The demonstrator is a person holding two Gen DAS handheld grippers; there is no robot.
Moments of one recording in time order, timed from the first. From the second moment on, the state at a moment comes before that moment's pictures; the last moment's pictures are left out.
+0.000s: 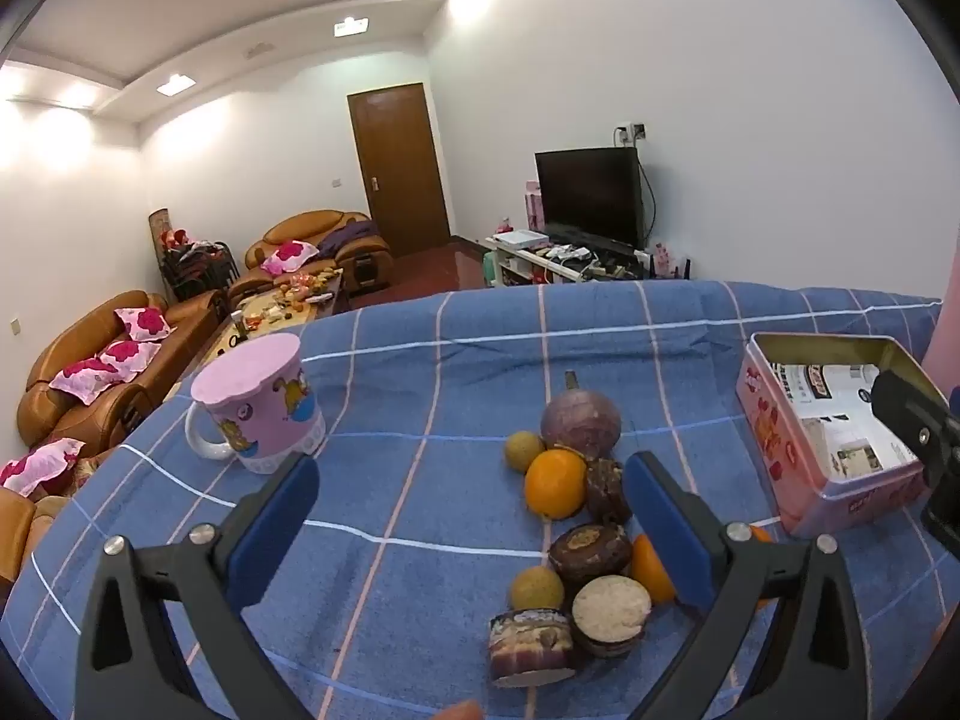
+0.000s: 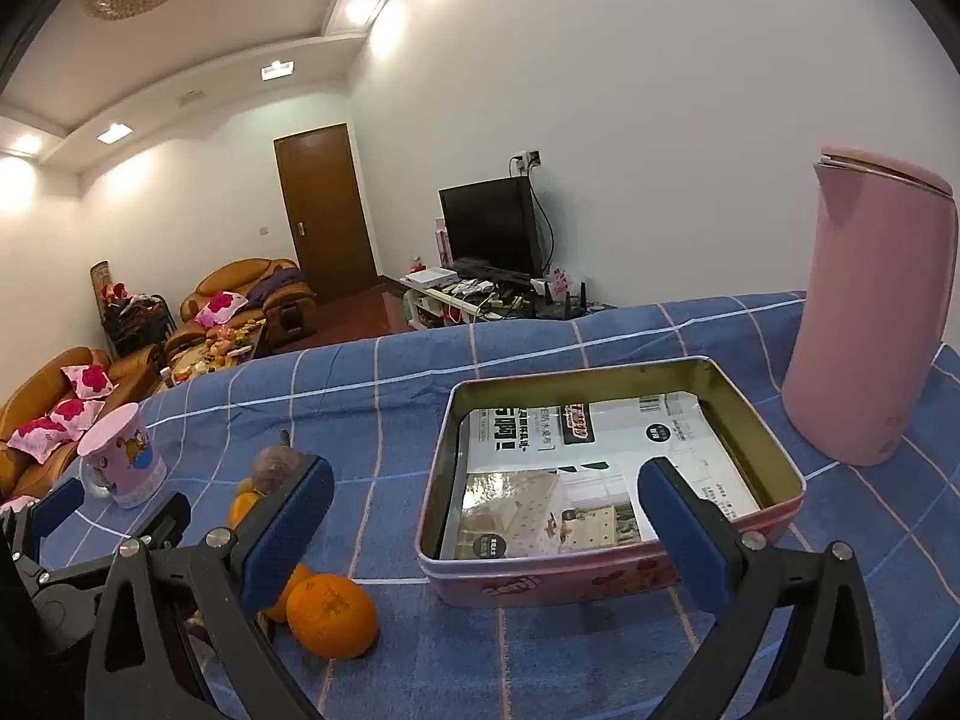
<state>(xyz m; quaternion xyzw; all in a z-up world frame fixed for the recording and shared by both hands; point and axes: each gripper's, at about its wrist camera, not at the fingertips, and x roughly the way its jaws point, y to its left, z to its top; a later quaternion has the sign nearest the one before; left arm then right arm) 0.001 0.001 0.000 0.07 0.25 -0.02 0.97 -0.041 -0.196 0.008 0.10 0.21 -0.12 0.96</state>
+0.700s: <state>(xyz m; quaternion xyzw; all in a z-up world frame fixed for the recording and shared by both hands) 0.017 0.011 -0.014 0.04 0.29 -0.02 0.96 -0.036 -0.188 0.006 0.08 0.21 -0.11 0.97</state>
